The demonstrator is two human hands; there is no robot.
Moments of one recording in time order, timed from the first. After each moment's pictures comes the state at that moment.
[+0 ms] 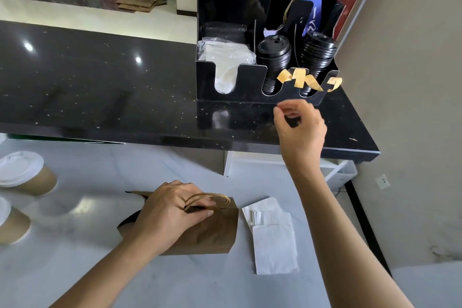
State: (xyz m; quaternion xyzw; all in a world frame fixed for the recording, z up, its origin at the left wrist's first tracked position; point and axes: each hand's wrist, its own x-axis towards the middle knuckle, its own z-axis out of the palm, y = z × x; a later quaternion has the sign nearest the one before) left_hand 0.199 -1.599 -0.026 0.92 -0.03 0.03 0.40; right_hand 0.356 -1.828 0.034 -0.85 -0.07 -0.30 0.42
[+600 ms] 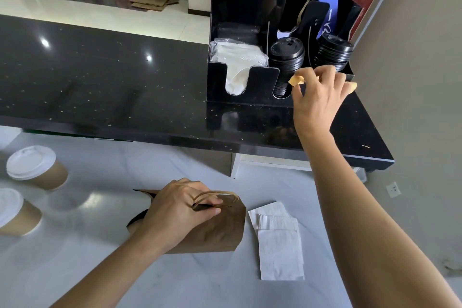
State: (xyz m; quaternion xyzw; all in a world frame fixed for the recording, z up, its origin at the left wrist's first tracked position) left_hand 0.206 -1.598 -0.026 0.92 -0.02 0.03 0.40; right_hand 0.447 -1.830 0.047 -0.88 -0.05 -0.46 0.12
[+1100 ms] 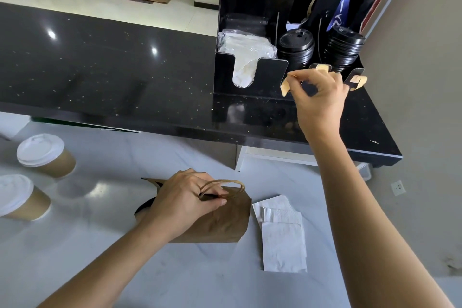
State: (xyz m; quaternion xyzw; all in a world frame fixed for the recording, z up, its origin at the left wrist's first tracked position) left_hand 0.205 -1.599 -0.025 0.91 0.00 0.02 0.40; right_hand 0.405 -1.819 0.057 -0.85 -0.15 -0.34 0.37
